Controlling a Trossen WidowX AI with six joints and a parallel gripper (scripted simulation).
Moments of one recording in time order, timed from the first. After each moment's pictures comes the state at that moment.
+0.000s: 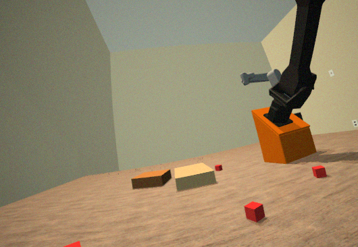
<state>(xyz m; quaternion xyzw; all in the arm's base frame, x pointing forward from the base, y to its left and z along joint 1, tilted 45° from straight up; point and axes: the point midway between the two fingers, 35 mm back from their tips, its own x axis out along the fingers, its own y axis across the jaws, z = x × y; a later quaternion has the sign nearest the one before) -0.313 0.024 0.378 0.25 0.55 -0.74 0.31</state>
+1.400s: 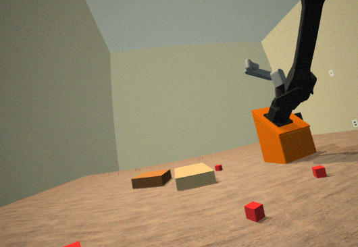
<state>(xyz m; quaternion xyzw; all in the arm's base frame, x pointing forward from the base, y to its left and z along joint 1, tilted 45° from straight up) -0.276 0.217 0.359 0.39 0.35 -0.86 0.01</state>
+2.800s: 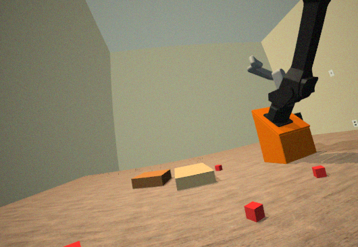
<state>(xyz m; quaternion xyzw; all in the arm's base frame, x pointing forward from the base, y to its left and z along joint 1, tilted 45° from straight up) -0.078 0.380 0.328 0.42 0.06 -0.82 -0.38</state>
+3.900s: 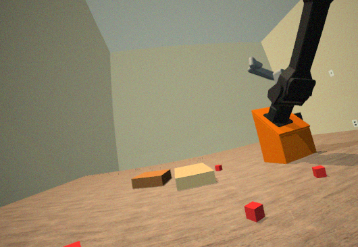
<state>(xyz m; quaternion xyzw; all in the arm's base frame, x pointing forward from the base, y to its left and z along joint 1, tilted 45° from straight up) 0.138 0.391 0.296 0.33 -0.14 -0.67 -0.65</state>
